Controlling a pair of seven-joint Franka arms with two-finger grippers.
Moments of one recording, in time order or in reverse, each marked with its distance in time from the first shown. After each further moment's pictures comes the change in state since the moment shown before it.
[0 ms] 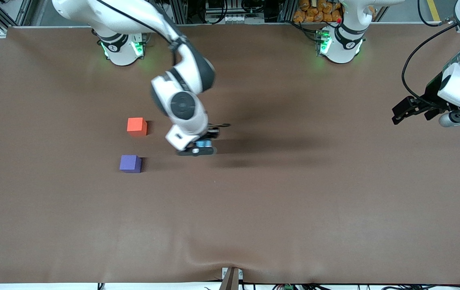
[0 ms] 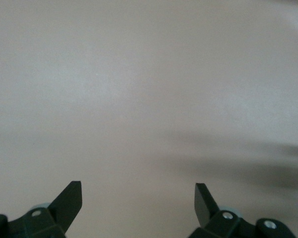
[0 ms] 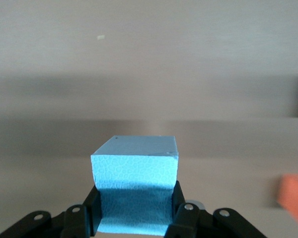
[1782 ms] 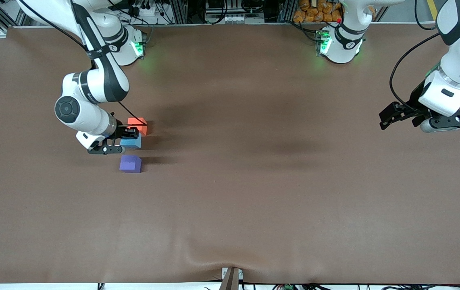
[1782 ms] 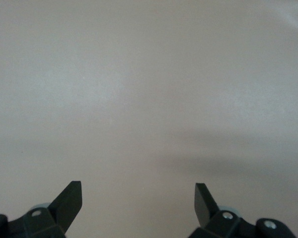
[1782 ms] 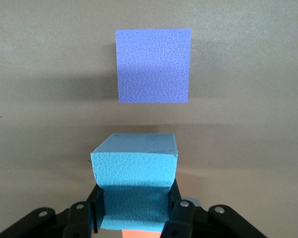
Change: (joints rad) left arm 0.000 0.016 -0.045 -0.023 0.000 0.040 0.000; right arm -0.362 -0.263 0.003 -0.623 -0.004 0.356 -0.369
